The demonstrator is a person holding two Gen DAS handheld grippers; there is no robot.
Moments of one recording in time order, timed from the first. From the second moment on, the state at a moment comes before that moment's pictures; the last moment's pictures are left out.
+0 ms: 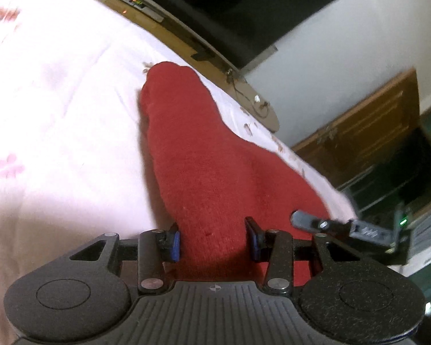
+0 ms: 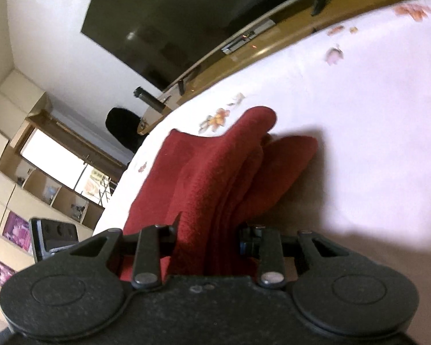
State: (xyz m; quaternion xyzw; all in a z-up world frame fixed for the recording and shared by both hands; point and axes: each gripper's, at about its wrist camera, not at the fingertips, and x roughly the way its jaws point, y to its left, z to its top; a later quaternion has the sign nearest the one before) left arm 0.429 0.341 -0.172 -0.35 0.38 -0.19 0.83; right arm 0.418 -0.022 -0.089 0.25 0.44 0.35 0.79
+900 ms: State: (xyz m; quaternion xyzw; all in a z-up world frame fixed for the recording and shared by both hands) left arm 0.480 0.289 -0.152 -0.15 0.36 -0.11 0.91; right arm 0.438 0.038 -0.067 -0.02 0.40 0.27 0.88
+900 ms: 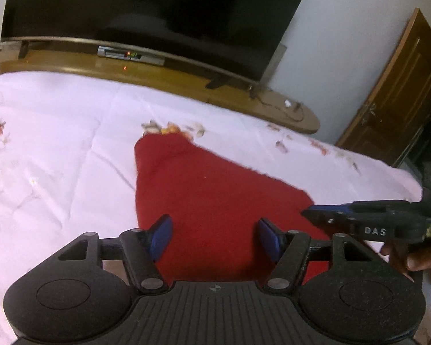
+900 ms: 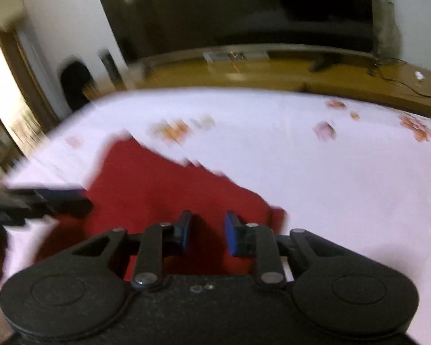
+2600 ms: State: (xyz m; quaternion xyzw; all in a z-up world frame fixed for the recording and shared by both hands) left arm 0.082 0.160 -0.005 -0.08 0.25 0.01 0.96; right arm 0.084 -0.069 0.057 -0.02 0.30 0.20 0.93
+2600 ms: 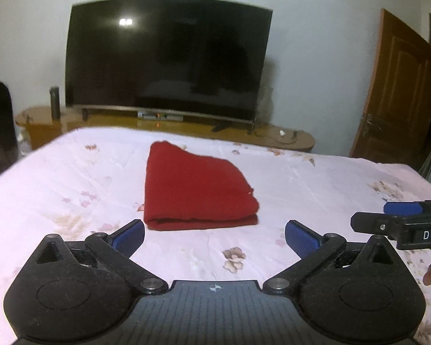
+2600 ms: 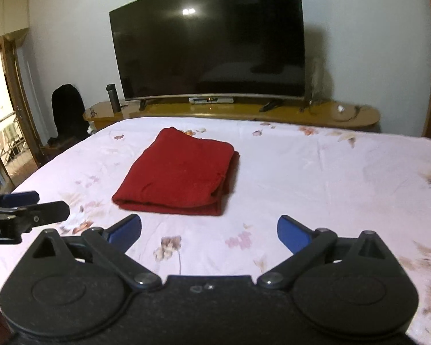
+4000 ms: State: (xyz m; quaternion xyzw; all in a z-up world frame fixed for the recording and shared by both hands) left arm -0.022 0.131 0.041 -0.07 0.19 0.00 0.98; right arm -0.032 -0.080 0.101 -0.02 0.23 0.19 0.96
